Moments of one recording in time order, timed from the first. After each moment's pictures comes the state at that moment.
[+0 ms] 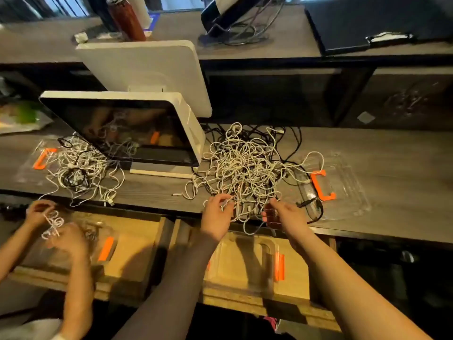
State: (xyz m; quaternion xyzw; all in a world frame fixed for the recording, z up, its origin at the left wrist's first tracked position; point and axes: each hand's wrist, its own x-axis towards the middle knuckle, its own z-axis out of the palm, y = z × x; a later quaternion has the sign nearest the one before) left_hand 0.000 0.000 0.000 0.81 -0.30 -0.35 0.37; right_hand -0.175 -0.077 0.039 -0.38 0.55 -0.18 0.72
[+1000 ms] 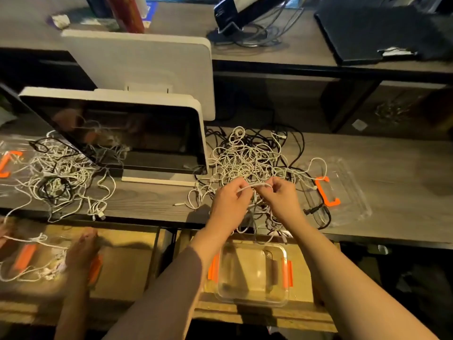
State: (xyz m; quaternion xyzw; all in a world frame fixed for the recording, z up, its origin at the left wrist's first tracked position) left_hand 0.049 -0.028 0.075 0.72 -0.42 -0.38 0.40; right_hand -0.080 -0.103 0.053 -0.63 0.51 -0.27 0.52
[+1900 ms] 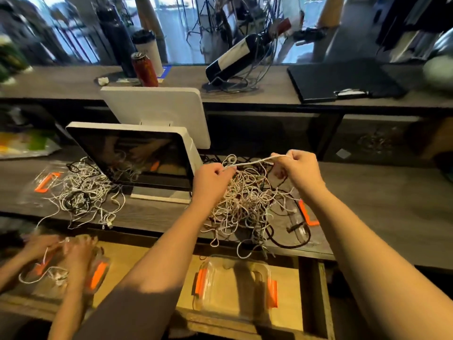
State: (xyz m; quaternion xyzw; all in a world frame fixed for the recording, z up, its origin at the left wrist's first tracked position) left_hand 0.012 -0.057 0.165 0.79 -0.40 -0.19 0.42; right_hand -0.163 -0.165 0.168 -0.62 0.44 -0.40 0.51
